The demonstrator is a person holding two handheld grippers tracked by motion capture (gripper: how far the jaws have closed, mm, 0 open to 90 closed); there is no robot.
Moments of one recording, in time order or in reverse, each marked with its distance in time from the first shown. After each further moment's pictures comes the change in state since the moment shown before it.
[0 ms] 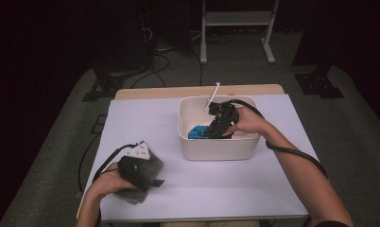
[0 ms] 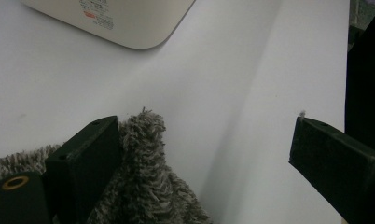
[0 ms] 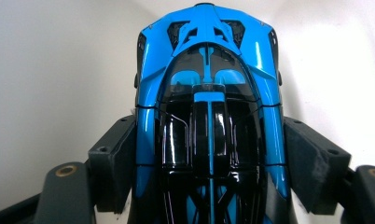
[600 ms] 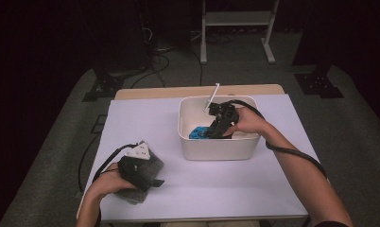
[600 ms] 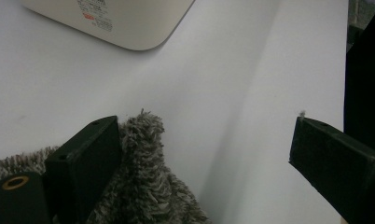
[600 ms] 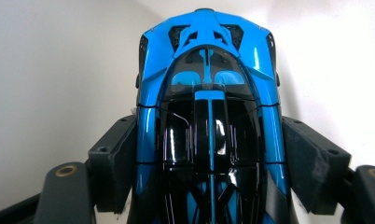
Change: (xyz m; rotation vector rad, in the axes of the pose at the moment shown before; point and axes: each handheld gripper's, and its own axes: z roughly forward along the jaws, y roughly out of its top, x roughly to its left) left arm -0.001 0.000 0.000 0.000 0.000 0.003; right arm -0.002 -0.001 0.002 0.017 -0.006 0.011
